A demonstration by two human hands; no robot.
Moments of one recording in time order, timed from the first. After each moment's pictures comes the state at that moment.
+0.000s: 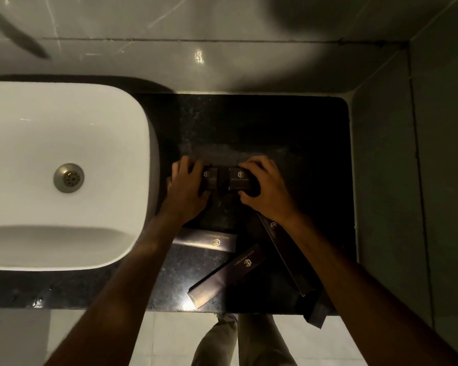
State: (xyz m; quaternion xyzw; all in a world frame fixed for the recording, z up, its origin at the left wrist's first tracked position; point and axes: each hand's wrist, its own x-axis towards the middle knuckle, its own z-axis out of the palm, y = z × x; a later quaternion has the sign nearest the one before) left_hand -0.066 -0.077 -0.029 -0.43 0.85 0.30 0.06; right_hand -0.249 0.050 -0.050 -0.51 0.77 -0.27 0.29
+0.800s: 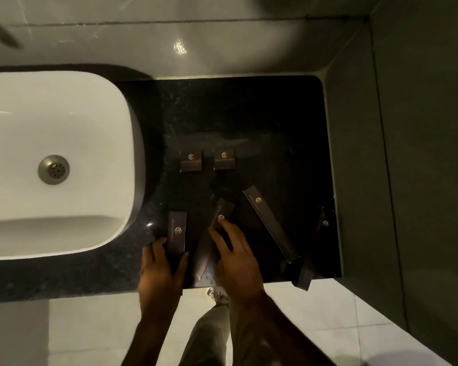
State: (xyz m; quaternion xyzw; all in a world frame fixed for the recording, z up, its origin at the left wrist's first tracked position) left_hand 0.070 0.095 -0.016 -0.56 0.78 0.29 0.02; right_hand -0.081 0.183 -0.035 -0.46 0.82 -0.19 0.30
